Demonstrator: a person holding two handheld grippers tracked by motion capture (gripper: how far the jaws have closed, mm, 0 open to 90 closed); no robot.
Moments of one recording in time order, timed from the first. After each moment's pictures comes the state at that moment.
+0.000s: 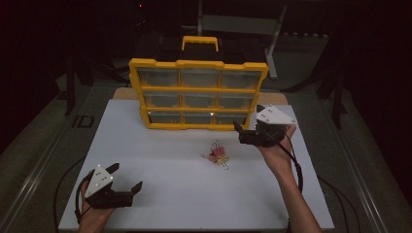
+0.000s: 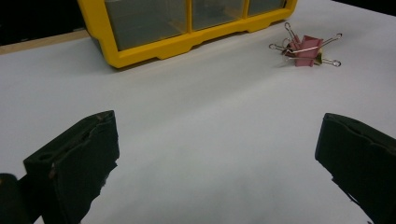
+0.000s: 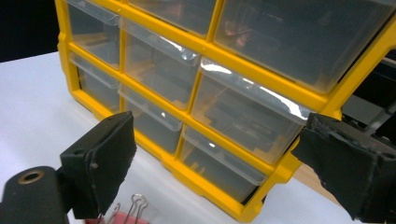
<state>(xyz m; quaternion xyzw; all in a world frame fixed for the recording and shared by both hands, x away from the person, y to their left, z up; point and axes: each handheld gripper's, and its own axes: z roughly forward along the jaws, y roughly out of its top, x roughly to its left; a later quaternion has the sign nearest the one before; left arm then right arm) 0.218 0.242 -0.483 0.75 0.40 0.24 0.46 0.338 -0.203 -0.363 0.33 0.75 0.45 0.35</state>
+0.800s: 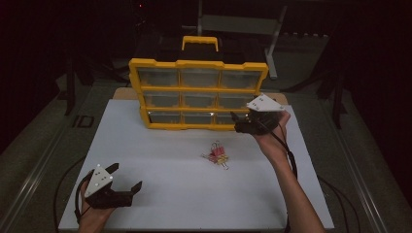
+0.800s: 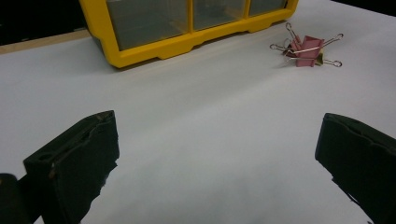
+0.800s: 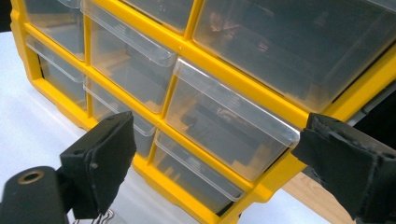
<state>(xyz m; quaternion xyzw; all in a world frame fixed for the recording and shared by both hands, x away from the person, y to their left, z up) 0.218 0.243 -0.483 0.75 0.40 0.24 0.46 0.372 -0.192 -0.361 0.32 0.77 0.41 0.38</state>
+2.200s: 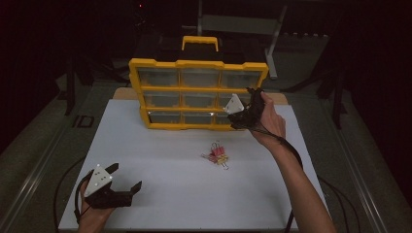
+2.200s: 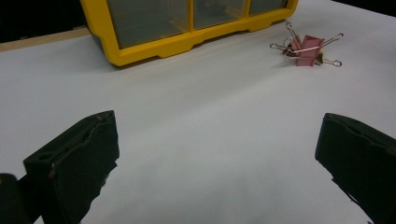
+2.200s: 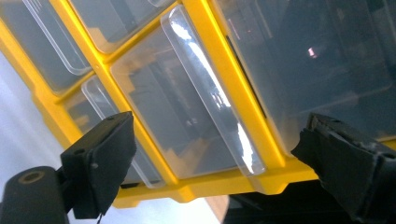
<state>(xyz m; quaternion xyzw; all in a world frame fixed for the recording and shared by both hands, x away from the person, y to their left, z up) 0.218 0.244 -0.484 0.75 0.40 0.24 0.46 0.398 -0.155 -0.370 0.17 0.82 0.16 0.52</state>
